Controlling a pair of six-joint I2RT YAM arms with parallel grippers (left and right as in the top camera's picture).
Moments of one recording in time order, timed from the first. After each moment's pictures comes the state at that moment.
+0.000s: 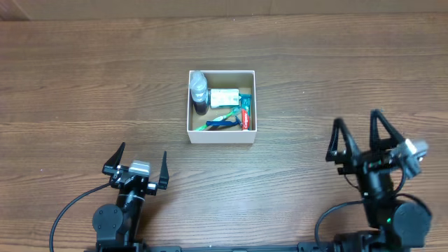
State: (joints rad) left arm 0.03 0.02 0.01 -0.06 0.19 0.22; right arm 0.02 0.29 0.33 0.26 -0.20 0.44
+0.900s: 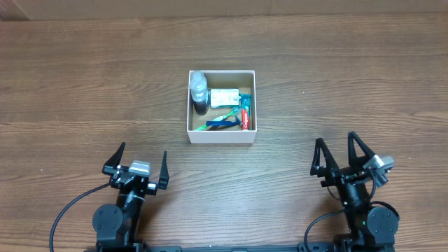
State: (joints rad) left arm 0.03 0.02 0.01 -0.06 0.19 0.22; right arm 0.06 0.04 0.03 0.18 -0.16 0.44
